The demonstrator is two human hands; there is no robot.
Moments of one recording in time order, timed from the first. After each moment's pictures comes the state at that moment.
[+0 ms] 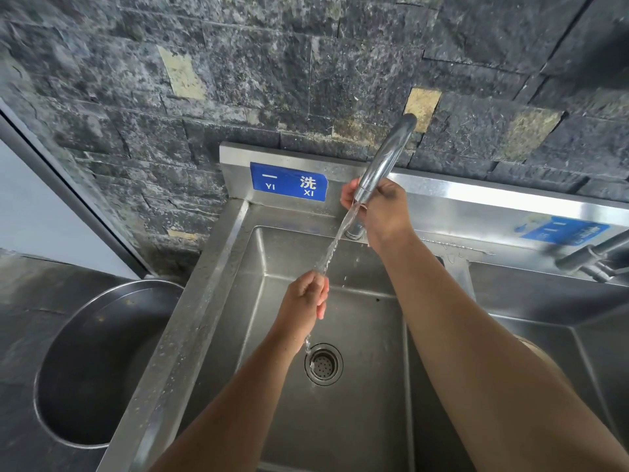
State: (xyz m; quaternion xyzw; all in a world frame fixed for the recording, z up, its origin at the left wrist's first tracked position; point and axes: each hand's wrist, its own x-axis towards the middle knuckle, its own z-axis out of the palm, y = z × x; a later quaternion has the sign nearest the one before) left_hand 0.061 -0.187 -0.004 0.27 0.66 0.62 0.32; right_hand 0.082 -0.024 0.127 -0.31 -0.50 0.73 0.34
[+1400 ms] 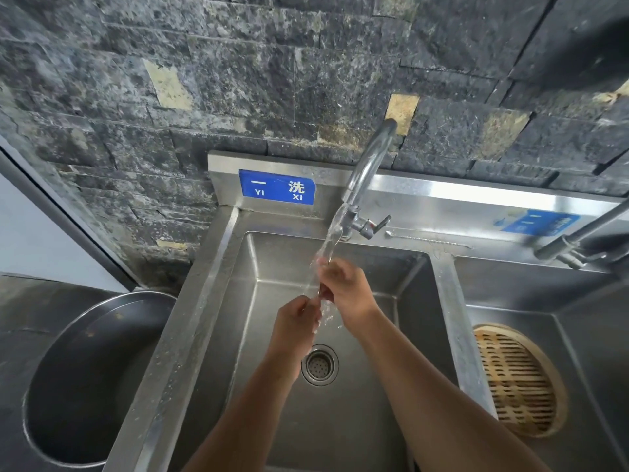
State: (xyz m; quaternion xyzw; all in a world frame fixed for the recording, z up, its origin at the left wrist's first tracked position) left_hand 0.091 -0.213 0.020 0.12 0.71 0.58 0.39; right_hand 0.131 -0.097 0.029 -0.38 -0.60 0.67 0.22
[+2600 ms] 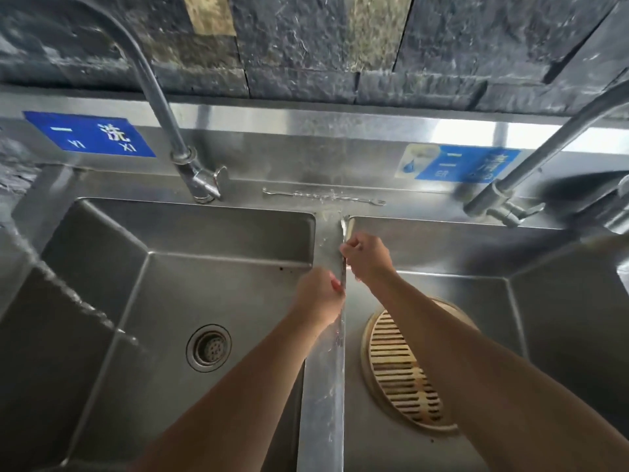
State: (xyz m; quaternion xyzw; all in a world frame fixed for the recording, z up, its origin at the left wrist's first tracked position) left_hand 0.297 0.079 -0.065 0.26 0.84 0.31 0.35; right_hand 0.340 0.206 -0.092 -0.50 -0.72 0.47 0.10
